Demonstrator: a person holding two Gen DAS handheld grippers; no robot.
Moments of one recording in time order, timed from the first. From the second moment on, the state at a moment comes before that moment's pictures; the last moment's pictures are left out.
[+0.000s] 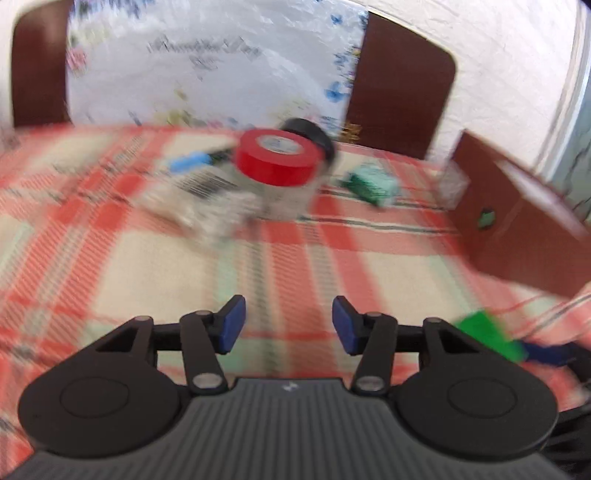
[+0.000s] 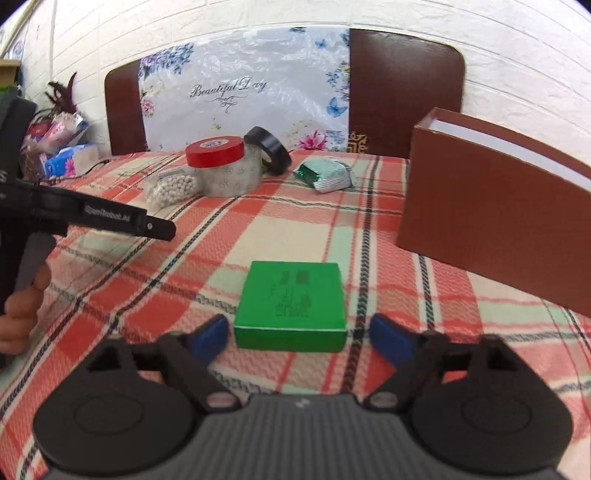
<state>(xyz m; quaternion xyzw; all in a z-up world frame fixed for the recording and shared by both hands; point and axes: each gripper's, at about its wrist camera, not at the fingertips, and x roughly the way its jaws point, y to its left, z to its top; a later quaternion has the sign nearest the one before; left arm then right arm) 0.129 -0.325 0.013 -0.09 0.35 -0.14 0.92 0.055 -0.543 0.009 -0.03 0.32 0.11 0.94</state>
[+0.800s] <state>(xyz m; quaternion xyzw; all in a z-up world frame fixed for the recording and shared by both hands) 0.150 -0.505 0.121 -0.03 0.33 -0.33 0.89 0.063 -0.592 0.077 -0.03 0.14 0.01 0.99</state>
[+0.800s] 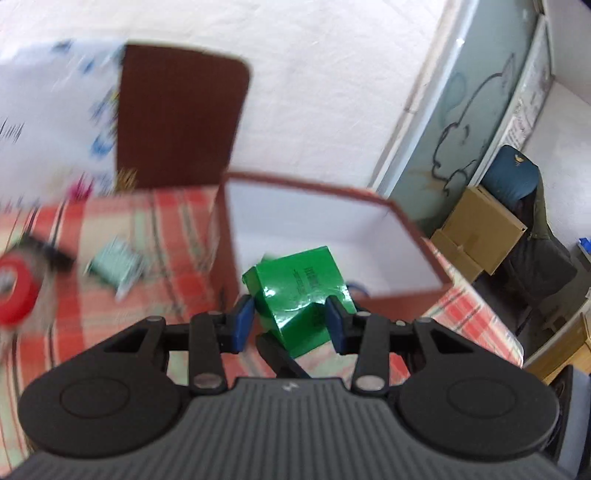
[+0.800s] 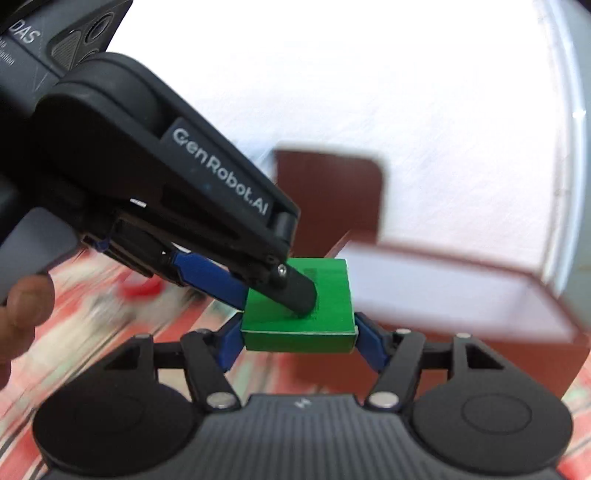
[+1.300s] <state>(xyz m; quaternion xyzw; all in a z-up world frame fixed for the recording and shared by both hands) 0.217 -0.572 0.102 0.01 0.33 -0.28 0.90 0.161 -0.659 0.066 -0.01 0.18 -0.03 0.98</state>
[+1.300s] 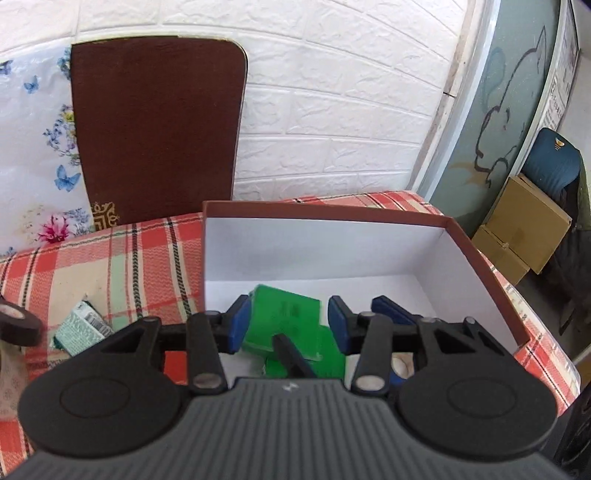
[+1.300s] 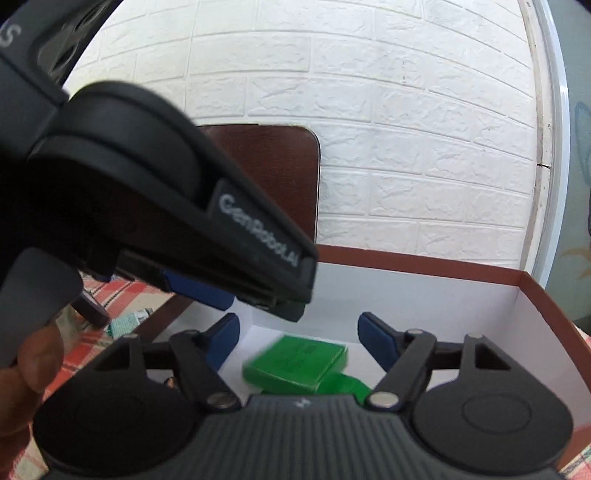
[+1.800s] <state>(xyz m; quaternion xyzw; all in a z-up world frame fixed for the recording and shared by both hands) 0.152 -0.454 0.098 0.02 0.29 -0.17 0.94 0.076 -0.612 0.072 0.03 0.12 0.01 0.99</state>
